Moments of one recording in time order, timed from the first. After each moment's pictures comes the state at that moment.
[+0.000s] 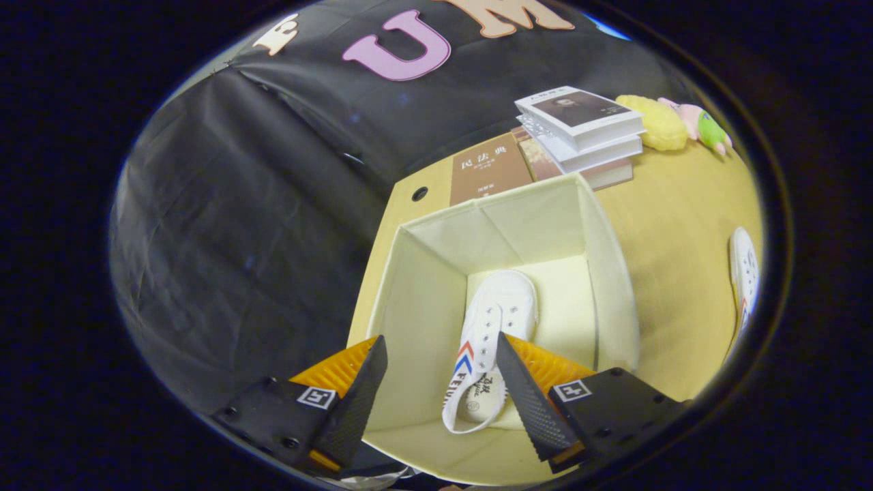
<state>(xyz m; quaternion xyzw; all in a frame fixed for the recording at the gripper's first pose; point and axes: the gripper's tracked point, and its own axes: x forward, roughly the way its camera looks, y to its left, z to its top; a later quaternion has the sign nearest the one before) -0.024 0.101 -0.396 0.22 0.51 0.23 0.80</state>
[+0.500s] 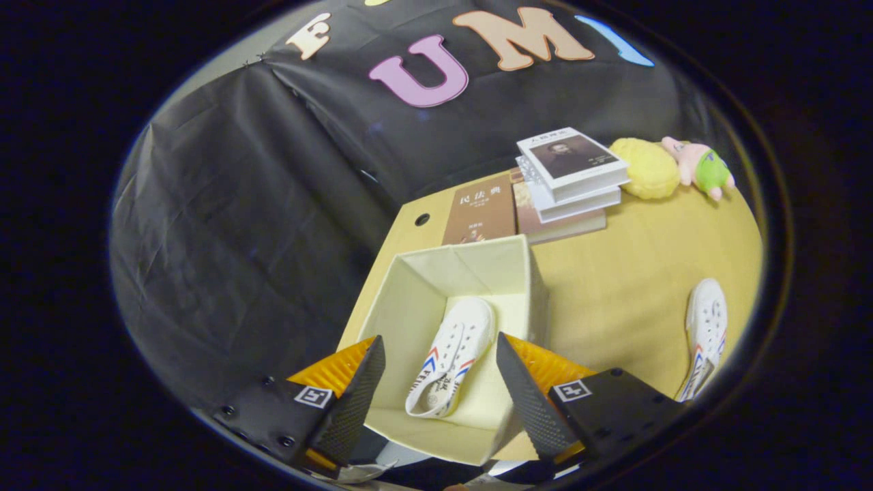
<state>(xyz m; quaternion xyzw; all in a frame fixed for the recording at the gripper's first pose) -0.007 0.015 -0.351 0.18 0.45 0.25 0.84</state>
